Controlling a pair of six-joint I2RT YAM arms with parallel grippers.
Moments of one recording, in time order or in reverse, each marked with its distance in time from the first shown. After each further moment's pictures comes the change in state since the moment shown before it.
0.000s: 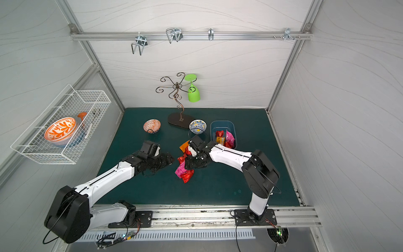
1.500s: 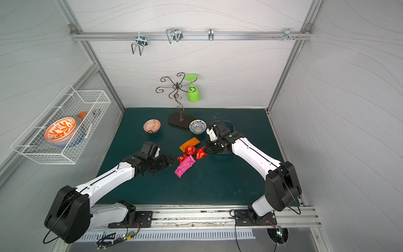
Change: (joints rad) left arm 0.000 0.012 -0.009 0.002 0.011 -0.003; right arm -0.349 -0.246 0.006 -0.082 -0.037 -0.091
